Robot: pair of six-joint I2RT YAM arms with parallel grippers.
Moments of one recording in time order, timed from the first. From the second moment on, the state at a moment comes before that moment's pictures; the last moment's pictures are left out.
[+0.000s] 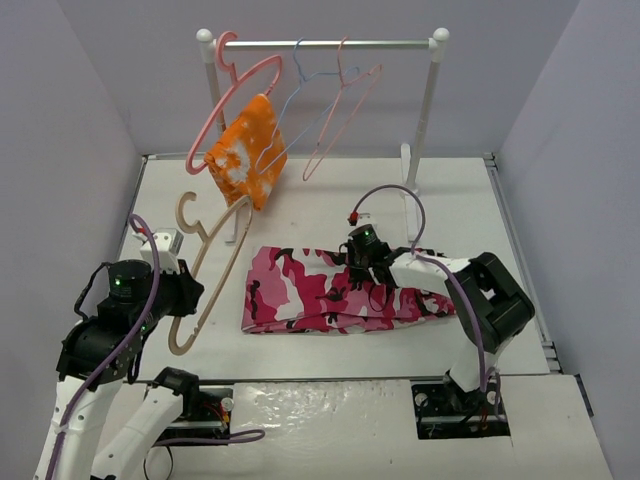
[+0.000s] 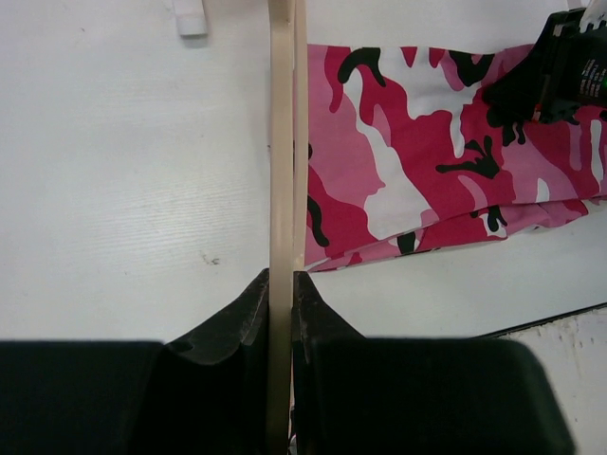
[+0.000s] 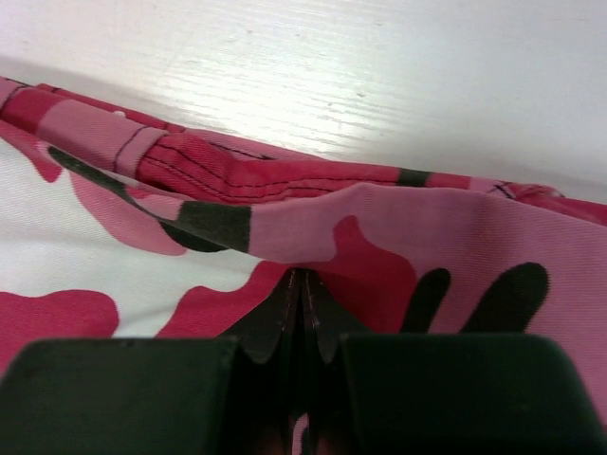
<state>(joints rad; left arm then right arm) -0.27 0.61 1.04 -1.02 0.05 -0.24 0.60 1.71 0.85 -0.01 0.14 0.40</state>
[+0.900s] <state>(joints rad) -0.27 0.64 1.01 -0.92 -0.06 -0.31 0.77 2.32 1.40 0.48 -0.51 0.69</state>
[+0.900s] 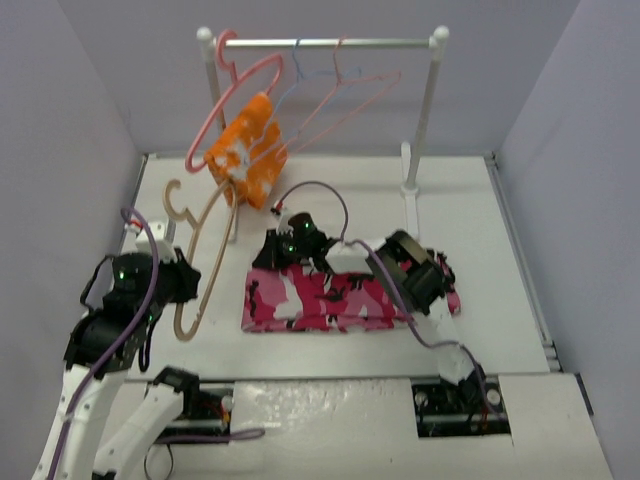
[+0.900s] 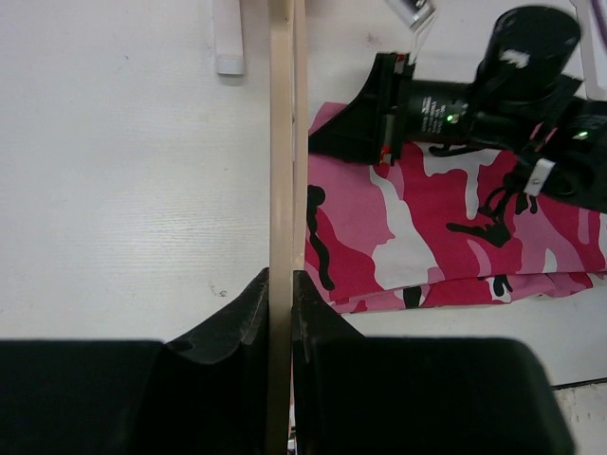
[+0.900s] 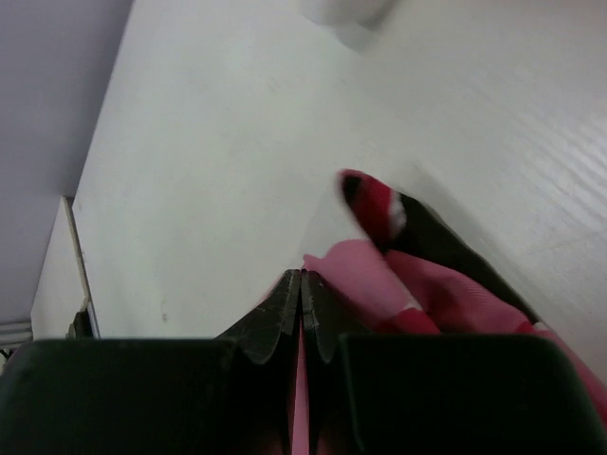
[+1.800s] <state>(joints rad) -0.27 0.61 0.85 -0.81 -0.04 -0.32 0.82 1.99 1.27 0.05 -0.01 0.52</state>
